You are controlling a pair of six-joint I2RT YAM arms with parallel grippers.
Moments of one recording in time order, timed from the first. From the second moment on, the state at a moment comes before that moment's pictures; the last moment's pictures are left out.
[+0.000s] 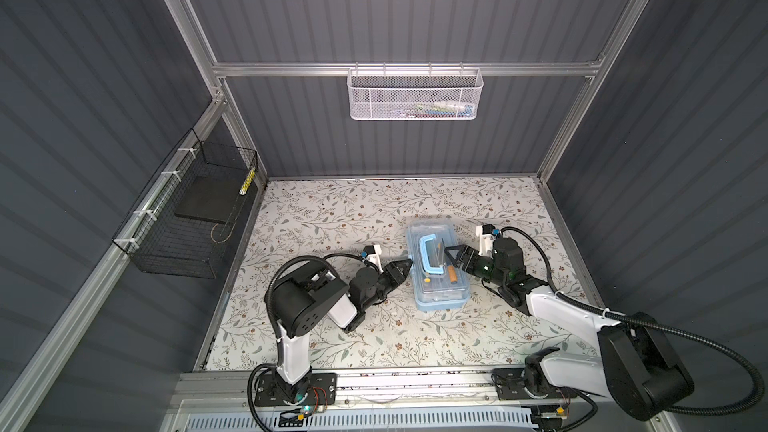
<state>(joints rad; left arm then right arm) -0.77 1.85 0.43 1.20 0.11 -1.21 0.37 1.25 0.46 0.30 -0.33 0.76</state>
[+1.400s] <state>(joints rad) -0.65 1.11 0.65 0.02 -0.45 -0.41 0.40 0.94 0.80 -0.40 0.07 0.49</state>
